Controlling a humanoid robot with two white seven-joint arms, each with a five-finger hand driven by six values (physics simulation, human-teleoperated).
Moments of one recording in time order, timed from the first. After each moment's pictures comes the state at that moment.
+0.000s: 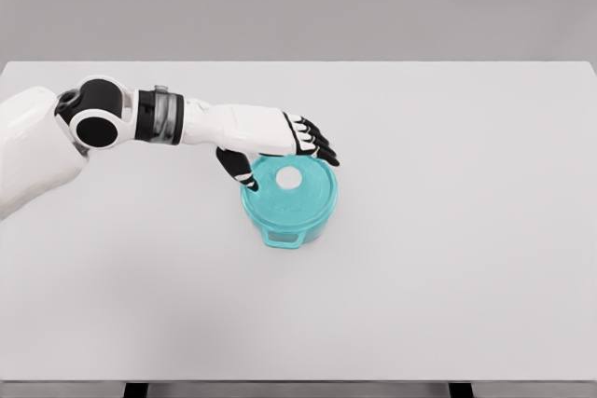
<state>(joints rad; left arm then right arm) -1.00 0.57 -1.07 -1.38 -0.15 -0.61 -0.56 0.00 0.00 0.14 0.11 0.07 -0.28 0.29</state>
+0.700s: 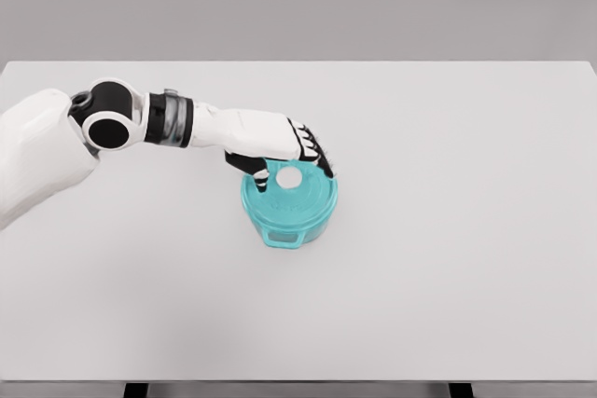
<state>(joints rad) -1.00 0.54 -1.07 -1.34 -0.18 -0.61 -0.59 0.00 0.00 0.14 0.11 0.07 -0.28 0.29</state>
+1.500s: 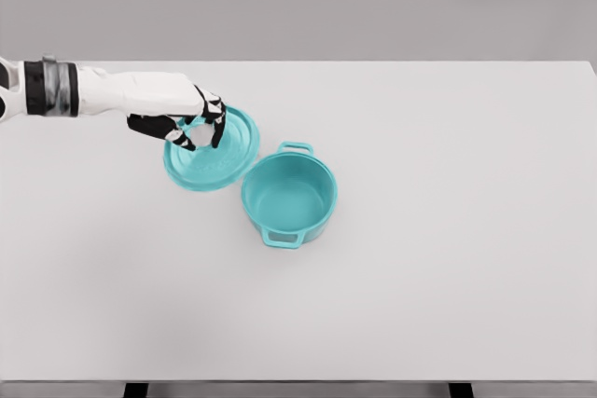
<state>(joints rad) -1.06 0.83 -1.10 -1.33 0.01 -0.61 -0.58 0.01 0.00 0.14 0.11 0.07 -0.28 0.29</state>
